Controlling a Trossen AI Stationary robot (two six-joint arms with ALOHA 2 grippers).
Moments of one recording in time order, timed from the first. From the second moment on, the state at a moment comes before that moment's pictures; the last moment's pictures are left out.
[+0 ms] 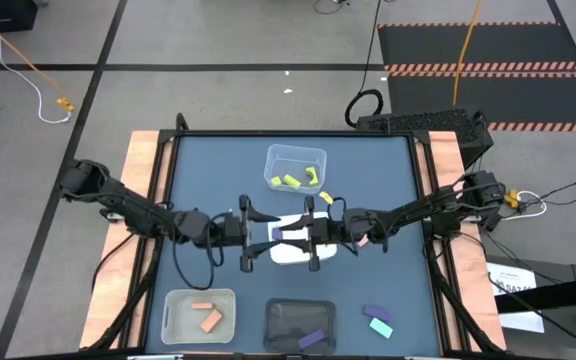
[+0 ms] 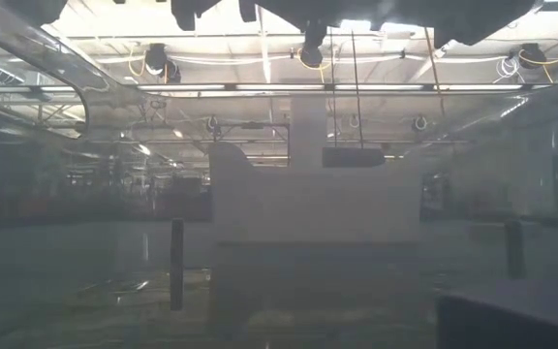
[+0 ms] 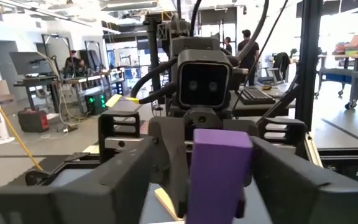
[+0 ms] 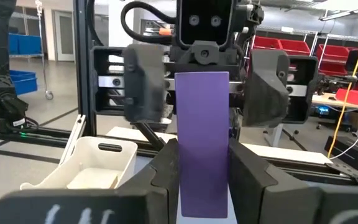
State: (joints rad) left arm -0.33 1.40 0.63 0.92 -0.37 0.12; right arm 0.19 1.65 0.82 0.91 0.10 -0.07
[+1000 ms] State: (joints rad) left arm -0.47 1.51 0.66 1.00 -0.20 -0.13; right arm 0.27 1.21 0.82 -0.34 0.10 0.50
